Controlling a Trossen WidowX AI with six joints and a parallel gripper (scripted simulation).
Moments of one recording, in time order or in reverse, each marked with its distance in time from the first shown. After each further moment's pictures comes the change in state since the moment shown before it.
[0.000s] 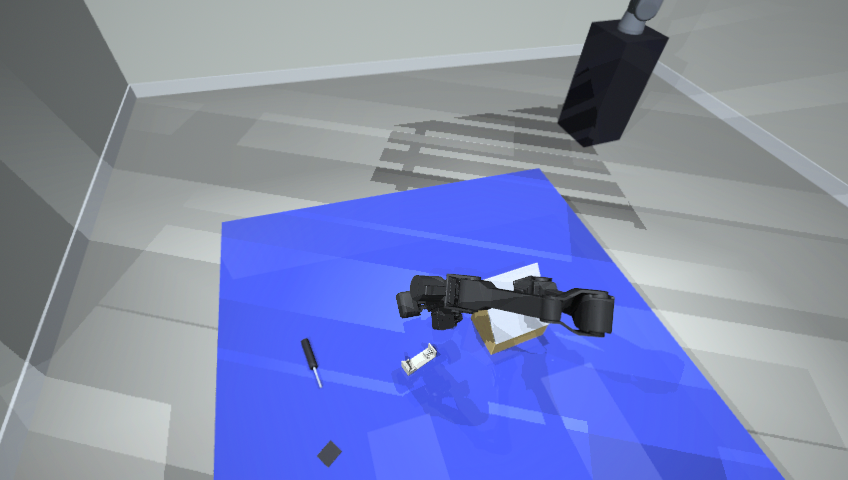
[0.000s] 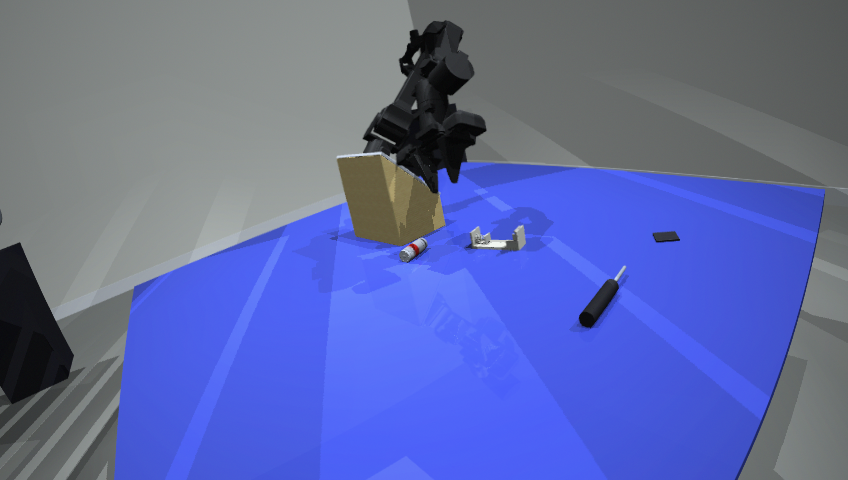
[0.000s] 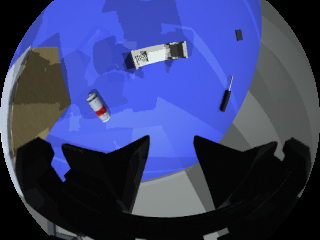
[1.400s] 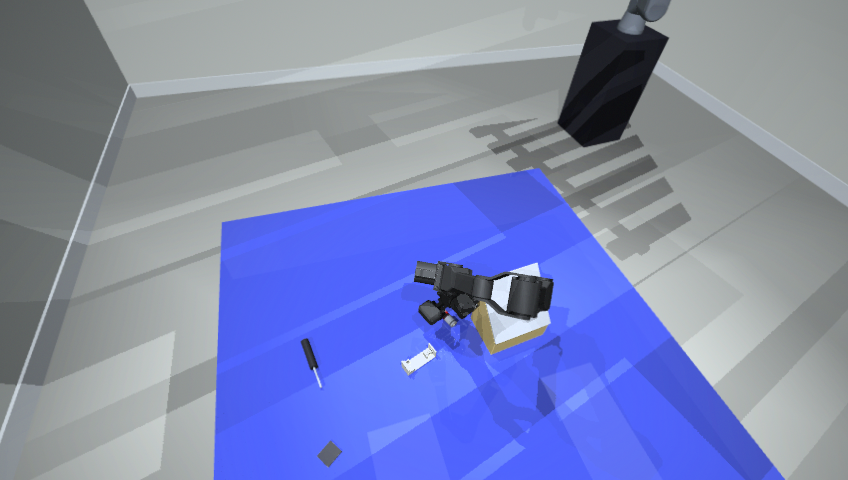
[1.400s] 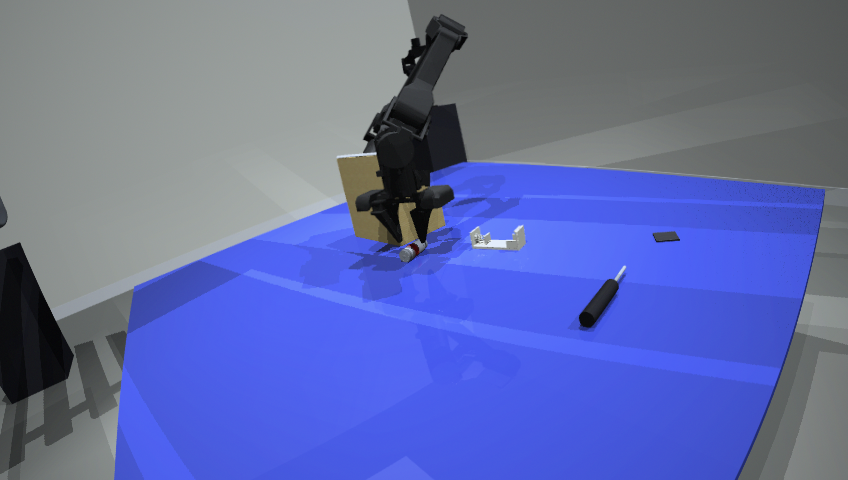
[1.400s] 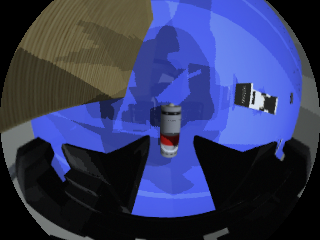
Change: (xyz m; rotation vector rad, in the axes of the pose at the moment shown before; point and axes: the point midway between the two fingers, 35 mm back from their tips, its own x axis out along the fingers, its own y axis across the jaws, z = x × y) arm 0.064 0.127 0.006 -0.322 -0.437 0.299
